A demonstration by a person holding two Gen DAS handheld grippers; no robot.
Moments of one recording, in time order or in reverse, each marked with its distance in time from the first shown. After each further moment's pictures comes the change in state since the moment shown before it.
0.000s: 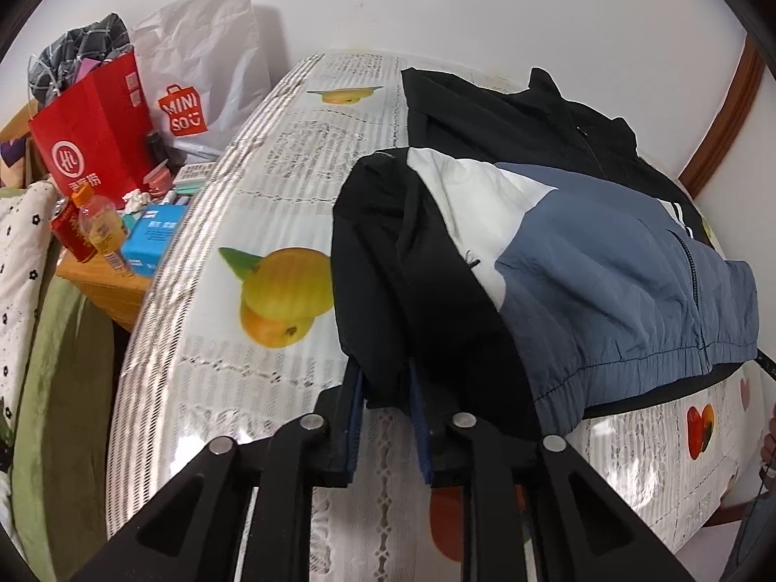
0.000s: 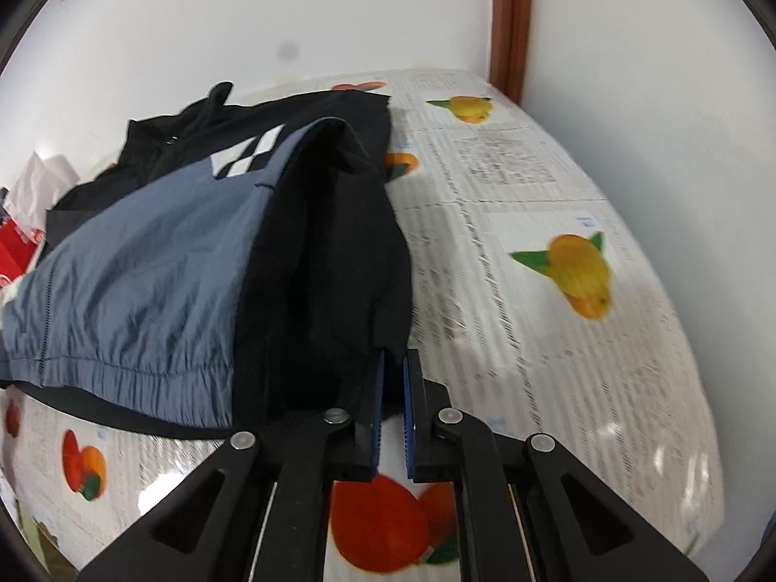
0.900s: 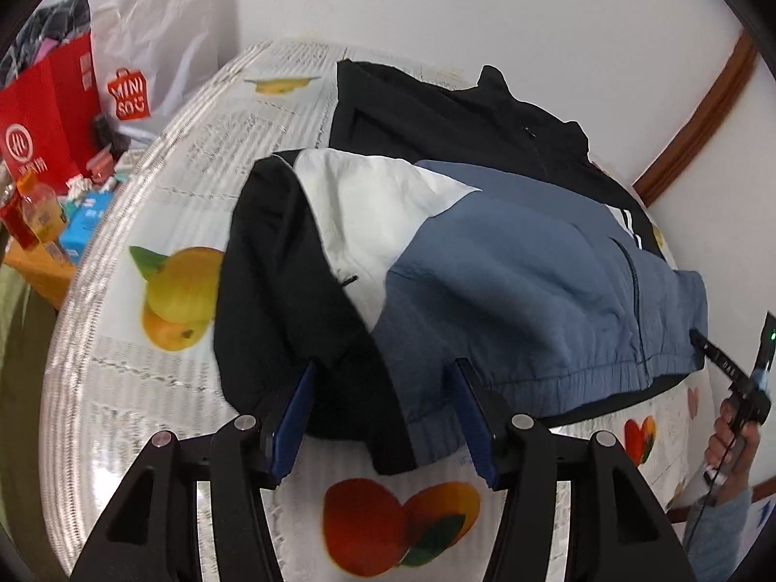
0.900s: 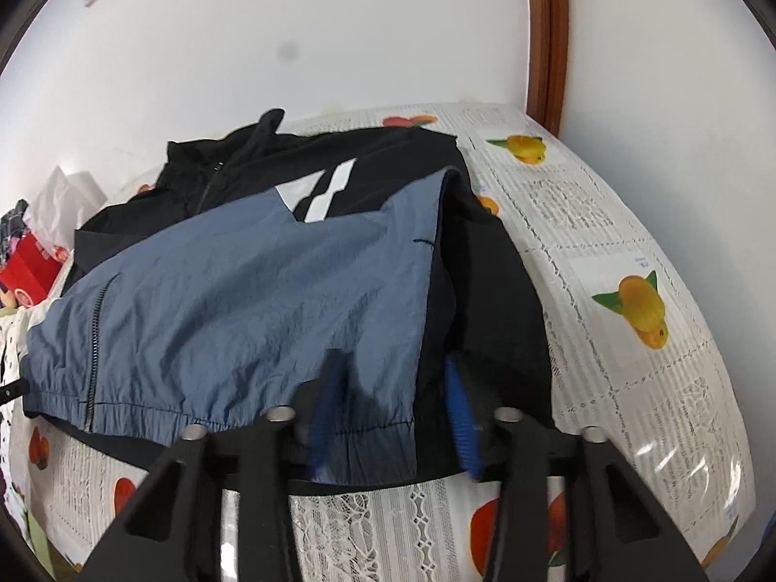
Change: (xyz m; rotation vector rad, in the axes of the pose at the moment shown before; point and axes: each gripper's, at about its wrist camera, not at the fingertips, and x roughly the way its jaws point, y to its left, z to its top) left arm 0.013 -0.030 0.014 -0.035 0.039 -0.192; right arm 0.006 0.072 0.030 0.027 -0.077 0.075
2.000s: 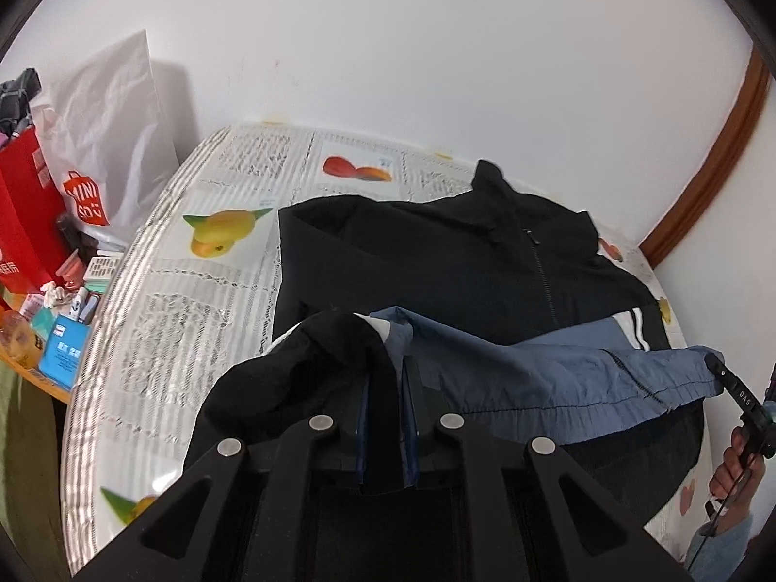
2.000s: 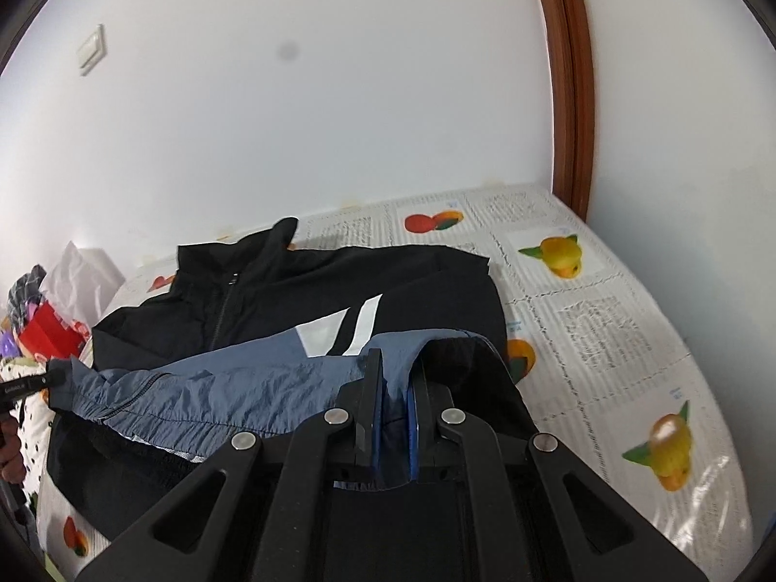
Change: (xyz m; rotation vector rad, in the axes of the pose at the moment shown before) left arm 0.031 -0.029 0.130 0.035 -0.113 0.017; right arm 0.015 0.000 0.096 0.045 -0.155 0.096
